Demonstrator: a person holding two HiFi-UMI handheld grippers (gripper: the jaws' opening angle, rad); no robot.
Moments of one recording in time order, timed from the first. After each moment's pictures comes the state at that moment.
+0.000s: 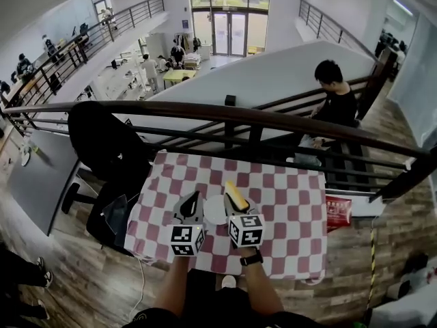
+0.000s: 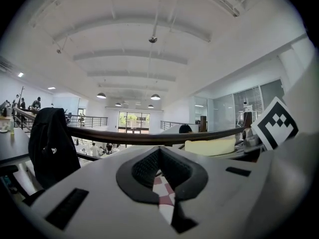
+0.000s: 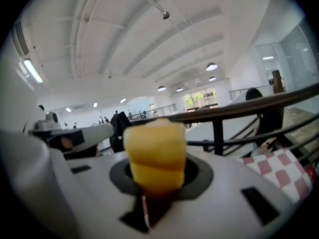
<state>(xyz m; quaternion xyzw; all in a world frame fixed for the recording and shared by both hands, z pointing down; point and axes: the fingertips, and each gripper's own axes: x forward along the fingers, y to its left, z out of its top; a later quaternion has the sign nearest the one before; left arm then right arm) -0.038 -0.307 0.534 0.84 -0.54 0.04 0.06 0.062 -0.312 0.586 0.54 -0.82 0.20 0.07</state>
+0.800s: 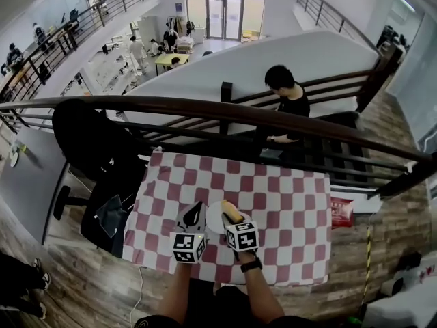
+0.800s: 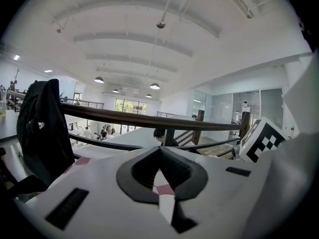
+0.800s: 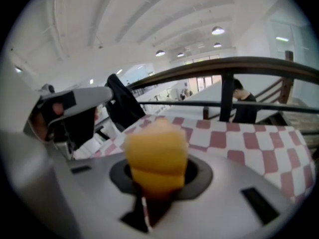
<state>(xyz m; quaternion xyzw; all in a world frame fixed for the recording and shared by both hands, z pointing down) -0.053 -0.354 0.615 0.85 -0.51 0.06 0.13 0.030 -0.328 0.721 0.48 -0.79 0.31 0.23</state>
